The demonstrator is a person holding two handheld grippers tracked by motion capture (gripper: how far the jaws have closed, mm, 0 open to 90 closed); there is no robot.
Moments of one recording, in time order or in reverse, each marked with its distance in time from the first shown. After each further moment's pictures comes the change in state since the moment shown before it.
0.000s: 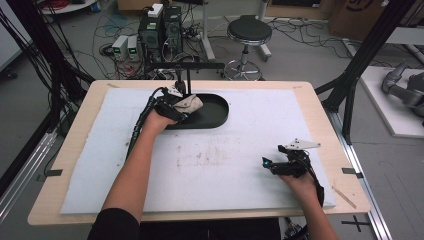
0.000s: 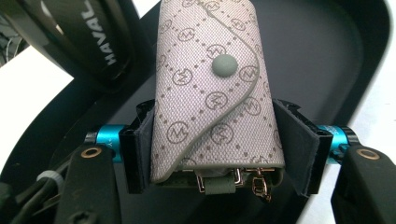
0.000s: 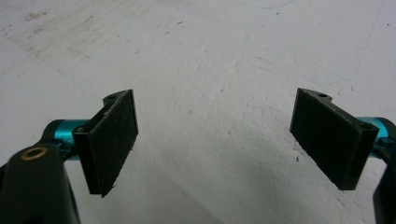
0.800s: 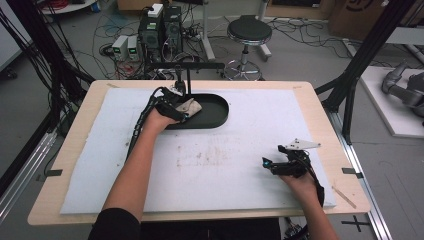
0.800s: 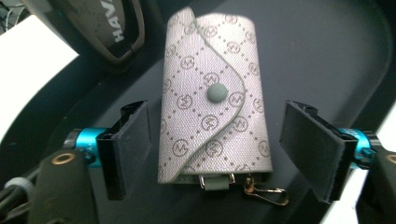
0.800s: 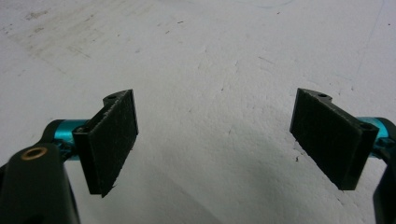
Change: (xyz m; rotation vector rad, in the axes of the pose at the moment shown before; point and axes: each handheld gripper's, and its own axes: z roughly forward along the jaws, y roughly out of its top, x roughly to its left) left arm 0.001 0.002 -0.003 0.033 0.025 -0.071; right arm 0.000 0.000 0.000 -0.001 0.001 -0.007
